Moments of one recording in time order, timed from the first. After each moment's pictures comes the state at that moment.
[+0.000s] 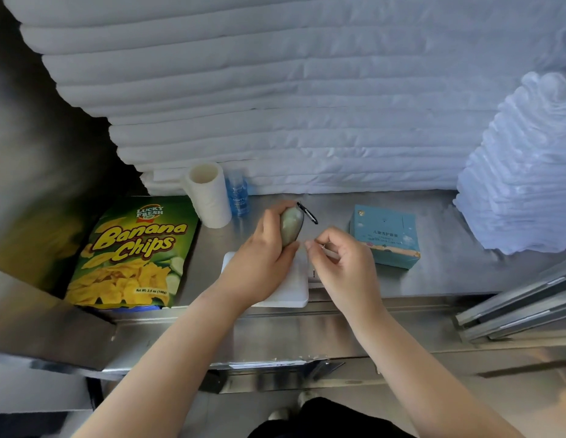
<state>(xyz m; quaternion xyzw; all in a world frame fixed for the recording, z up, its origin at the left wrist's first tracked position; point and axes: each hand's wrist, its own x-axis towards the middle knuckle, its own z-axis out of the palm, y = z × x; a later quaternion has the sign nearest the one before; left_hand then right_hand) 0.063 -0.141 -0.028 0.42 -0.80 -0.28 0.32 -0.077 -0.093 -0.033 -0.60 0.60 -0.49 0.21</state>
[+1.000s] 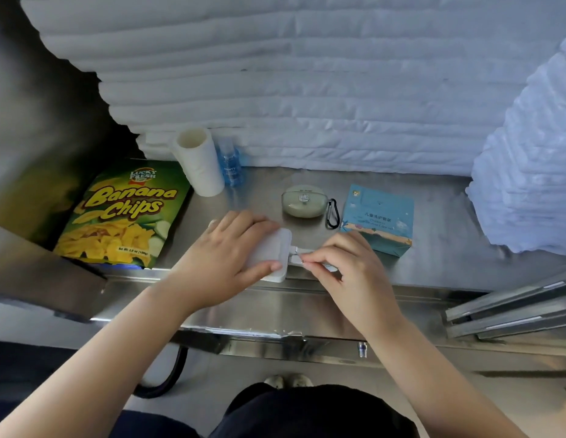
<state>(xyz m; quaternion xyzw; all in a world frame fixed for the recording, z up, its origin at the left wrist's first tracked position) 0.088 -0.110 -0.025 0.44 -0.89 -0.06 0.13 -0.128 -0.070 -0.053 -0.76 0.49 -0.41 0.08</state>
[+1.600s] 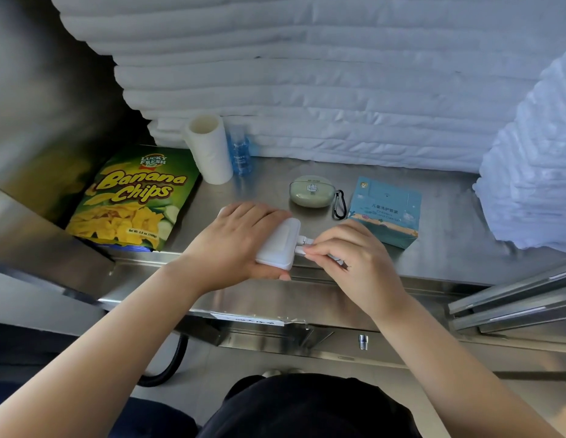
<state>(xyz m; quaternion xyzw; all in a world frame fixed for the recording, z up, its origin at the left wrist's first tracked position) 0.087 -0.110 -0.033 0.40 -0.91 0.02 0.13 -0.130 -0.077 -0.055 -0.80 0.40 -0.44 0.07</state>
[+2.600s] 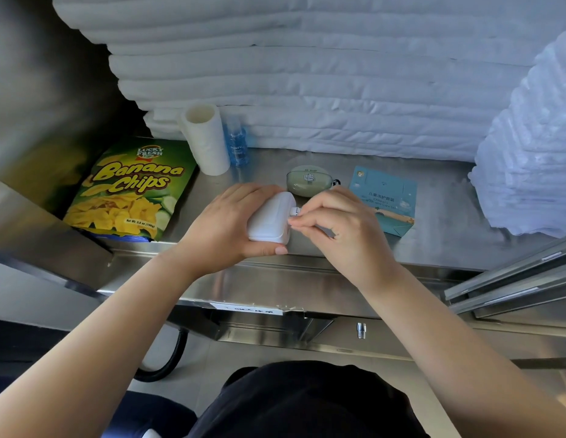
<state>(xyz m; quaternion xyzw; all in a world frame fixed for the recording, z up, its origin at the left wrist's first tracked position) 0.090 -0.114 -0.030 0.43 -0.87 -0.13 0.22 -0.115 -0.087 -0.029 -0.80 0.38 -0.47 0.06</state>
